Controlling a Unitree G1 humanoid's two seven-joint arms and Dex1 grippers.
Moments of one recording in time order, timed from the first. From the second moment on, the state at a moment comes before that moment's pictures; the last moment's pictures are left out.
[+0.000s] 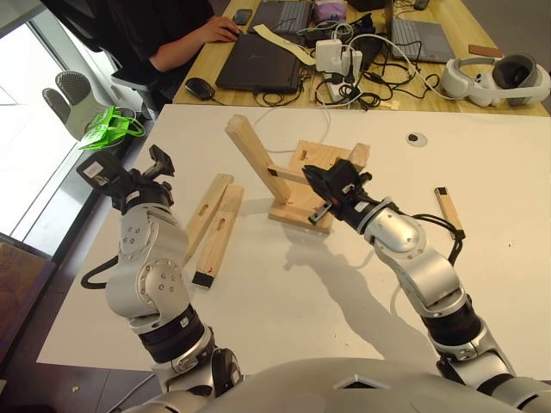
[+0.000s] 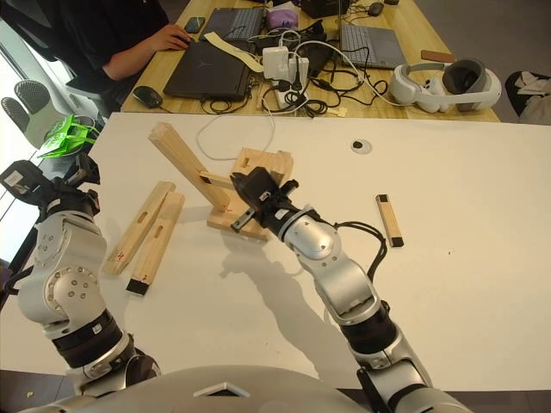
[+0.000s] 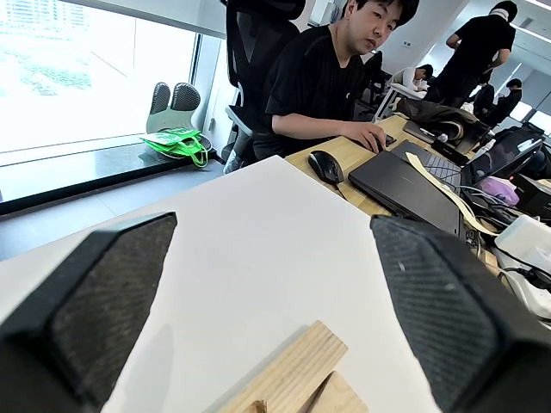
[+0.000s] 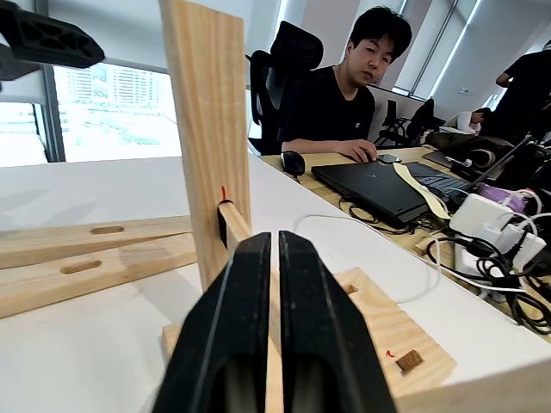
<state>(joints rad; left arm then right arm) -0.18 0.03 0.44 -0.58 -0.42 0.77 0.44 -0.25 -0.24 0.41 -0.44 0.06 0.54 0.26</state>
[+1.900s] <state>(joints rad) -0.25 0.06 -0.01 -0.42 -0.20 0.88 0.05 -0.12 0.07 -0.06 -0.54 0.23 0.93 -0.04</state>
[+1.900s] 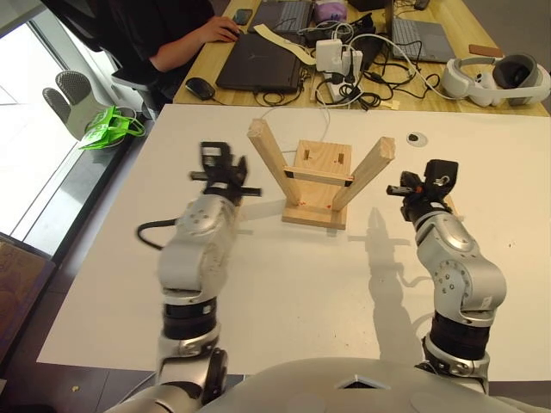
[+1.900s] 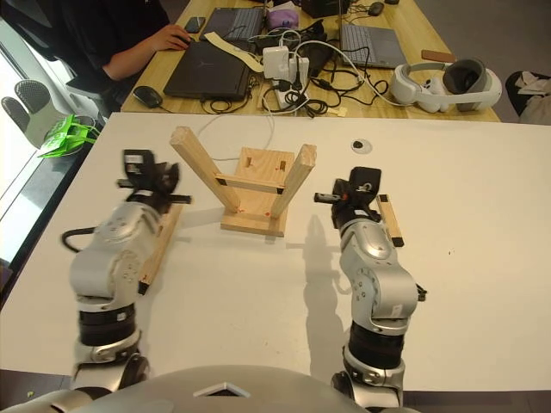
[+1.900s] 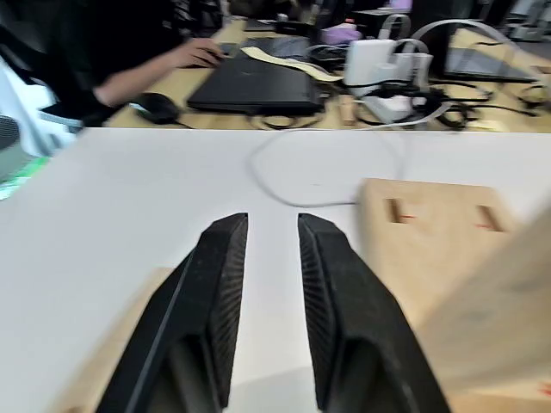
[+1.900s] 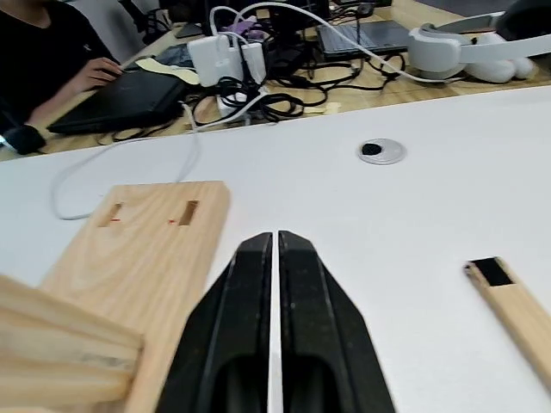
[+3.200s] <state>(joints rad) -0.27 0.05 0.12 -0.61 -0.21 1.08 0.04 -0.22 -0.43 0.18 -0.44 0.35 0.75 0.48</state>
